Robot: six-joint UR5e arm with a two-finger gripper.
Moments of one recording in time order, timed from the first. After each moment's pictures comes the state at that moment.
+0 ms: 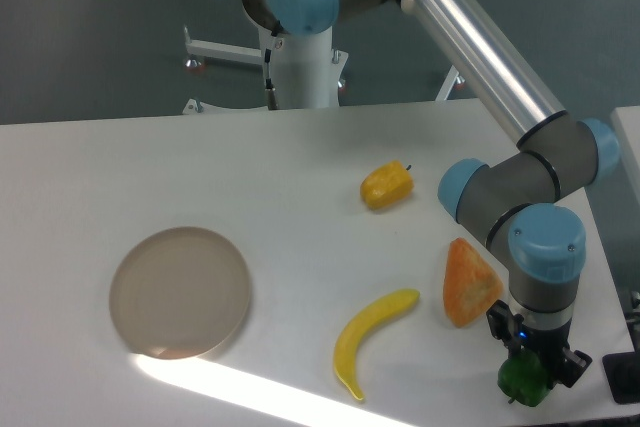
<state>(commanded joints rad) 2.35 -2.57 -0.65 -1.15 1.63 1.31</state>
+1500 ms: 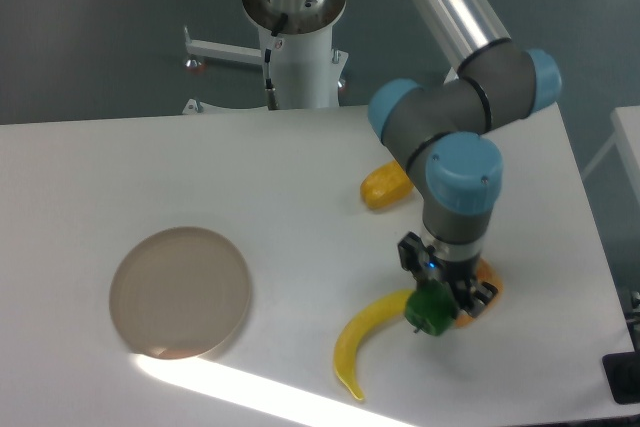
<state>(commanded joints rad) 2.29 -2.14 -1.22 -1.24 1.50 1.14</state>
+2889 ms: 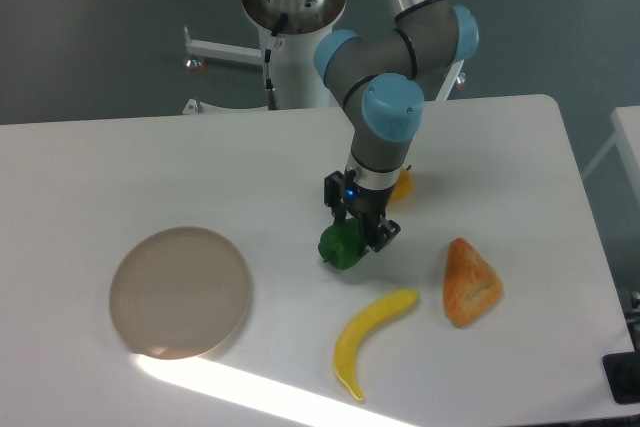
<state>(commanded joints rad) 2.26 -1.97 -1.71 -0.94 1.38 1.24</state>
